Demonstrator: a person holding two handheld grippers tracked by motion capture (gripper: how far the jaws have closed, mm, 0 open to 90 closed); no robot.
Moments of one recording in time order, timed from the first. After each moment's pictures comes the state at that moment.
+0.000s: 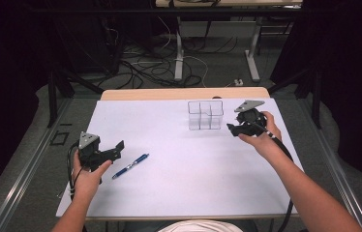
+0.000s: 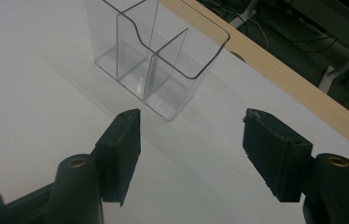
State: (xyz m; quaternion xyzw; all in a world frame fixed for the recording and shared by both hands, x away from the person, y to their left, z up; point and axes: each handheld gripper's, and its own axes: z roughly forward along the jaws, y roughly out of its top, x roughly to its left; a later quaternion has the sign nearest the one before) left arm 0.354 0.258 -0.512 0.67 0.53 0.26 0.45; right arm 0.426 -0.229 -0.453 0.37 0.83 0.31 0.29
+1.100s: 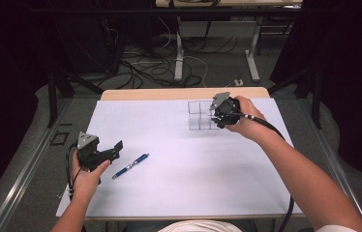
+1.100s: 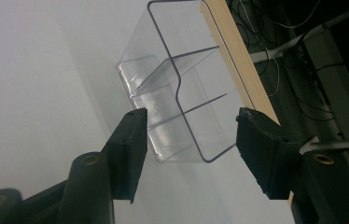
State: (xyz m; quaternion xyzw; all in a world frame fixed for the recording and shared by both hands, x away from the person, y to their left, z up) left arm 0.354 0.263 -0.513 0.66 0.54 0.26 0.45; right arm 0.467 -0.172 -0.438 0.16 0.91 0.22 0.30
